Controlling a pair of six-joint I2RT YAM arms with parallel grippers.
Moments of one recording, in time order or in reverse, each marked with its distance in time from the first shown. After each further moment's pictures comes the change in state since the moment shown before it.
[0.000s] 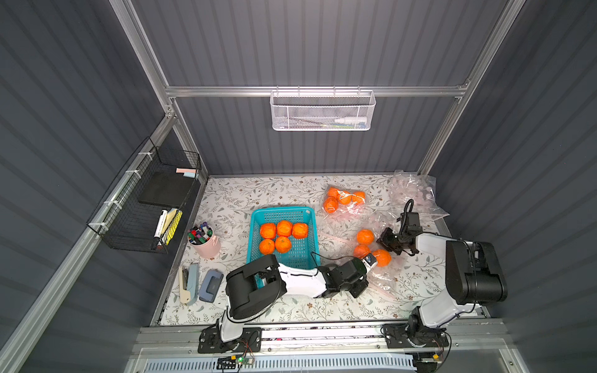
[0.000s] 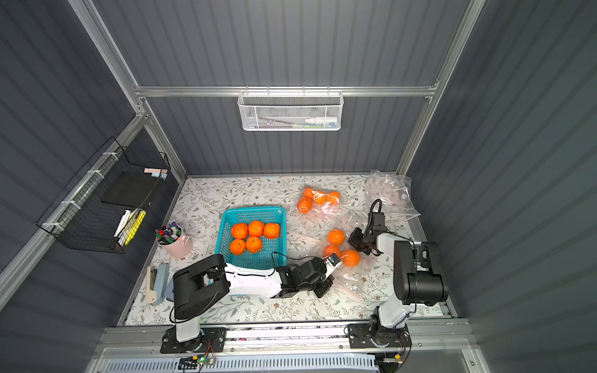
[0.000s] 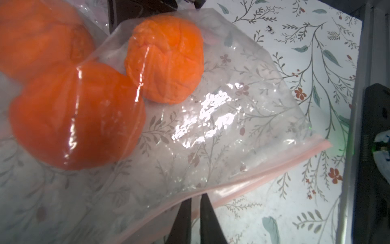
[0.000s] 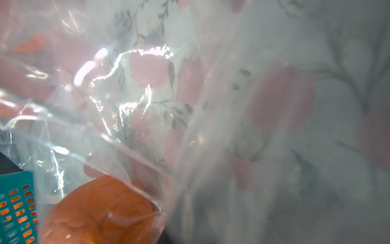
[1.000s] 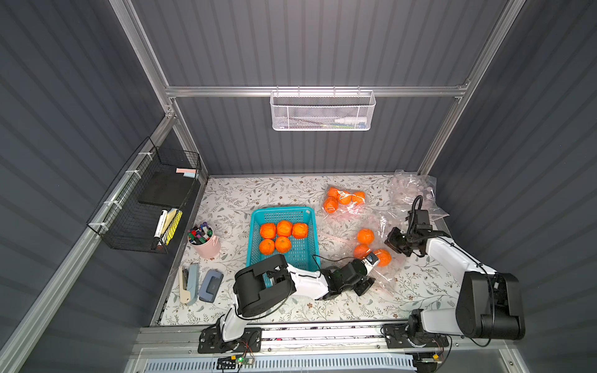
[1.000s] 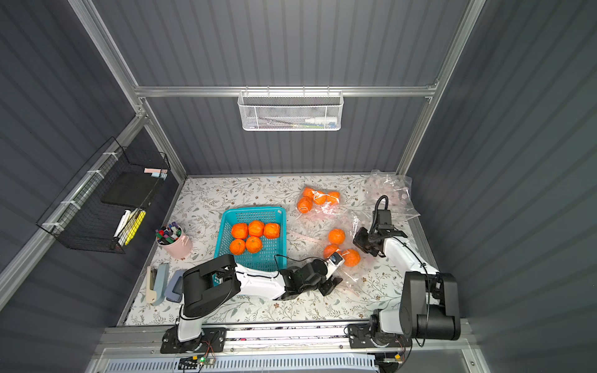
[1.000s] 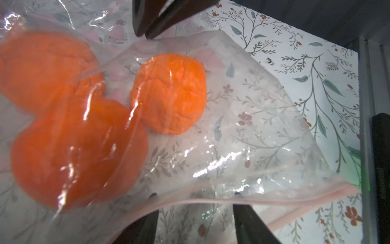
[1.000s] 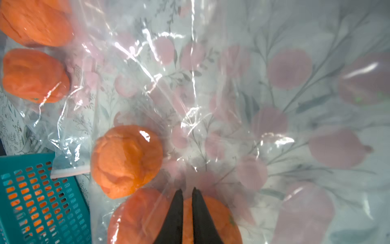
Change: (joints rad) left arm 0.003 0.058 -0.012 0.212 -0.055 0.012; right arm 0.012 -0.243 0.013 -0.320 0.070 -0.015
